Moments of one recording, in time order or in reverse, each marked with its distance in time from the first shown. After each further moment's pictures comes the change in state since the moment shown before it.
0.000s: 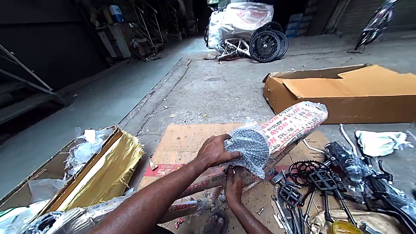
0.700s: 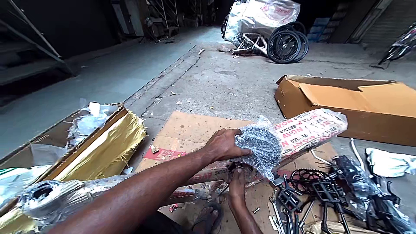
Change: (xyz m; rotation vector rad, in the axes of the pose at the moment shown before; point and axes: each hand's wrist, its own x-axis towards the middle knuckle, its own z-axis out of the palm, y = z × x) left_hand -0.004 -0.001 -0.010 -0.046 -0.032 0.016; right_hand -0.013 -0.018 -0.013 0.454 -0.115 0.296
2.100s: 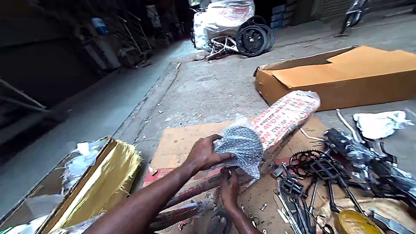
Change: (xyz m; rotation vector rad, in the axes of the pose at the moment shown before) left_hand 0.000 0.002 0.009 0.003 0.012 -0.082; right_hand 0.018 0.020 0.008 -0.356 0.125 -0.208
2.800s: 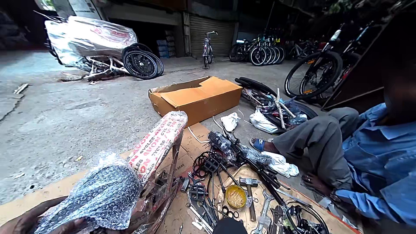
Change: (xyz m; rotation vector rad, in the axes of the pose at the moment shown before) left_hand -0.021 0.072 -0.013 -0.024 -0.128 -0.005; right_hand 0.013 0.008 -0.032 0.127 -0.142 -0.124
